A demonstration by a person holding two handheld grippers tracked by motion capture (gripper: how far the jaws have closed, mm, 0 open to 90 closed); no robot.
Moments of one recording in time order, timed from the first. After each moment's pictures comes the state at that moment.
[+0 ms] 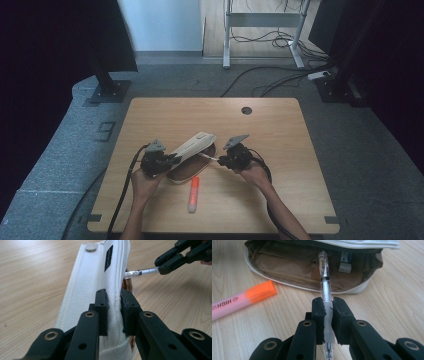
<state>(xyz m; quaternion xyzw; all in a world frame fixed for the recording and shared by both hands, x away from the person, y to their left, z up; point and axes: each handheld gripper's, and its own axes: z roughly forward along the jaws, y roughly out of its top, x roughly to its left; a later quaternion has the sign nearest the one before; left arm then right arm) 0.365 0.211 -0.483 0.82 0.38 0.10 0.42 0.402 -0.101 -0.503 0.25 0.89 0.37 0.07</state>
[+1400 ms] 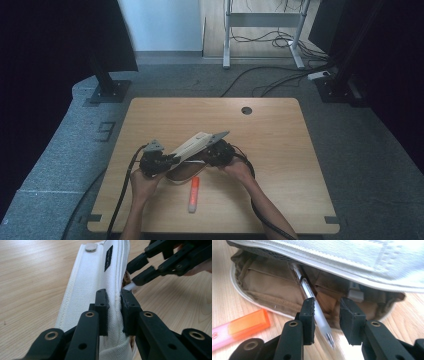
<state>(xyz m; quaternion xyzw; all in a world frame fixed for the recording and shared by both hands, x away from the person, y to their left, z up) 0.366 0.215 -0.485 0.82 0.38 0.10 0.43 0.422 -0.052 -0.510 0.24 0.90 0.37 0.08</state>
